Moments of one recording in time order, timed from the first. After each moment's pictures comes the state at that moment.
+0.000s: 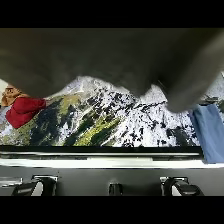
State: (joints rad) left arm 0.20 -0.55 1.46 0.98 -0.78 -1.42; right arm -0.05 -0.82 1.80 -1.35 0.95 1.56
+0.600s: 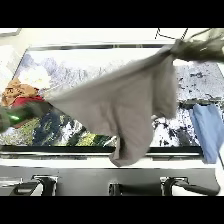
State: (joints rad) left arm 0.02 -0.67 0.78 0.94 -0.95 -1.43; right arm -0.05 -1.50 1.78 -1.13 1.11 1.64
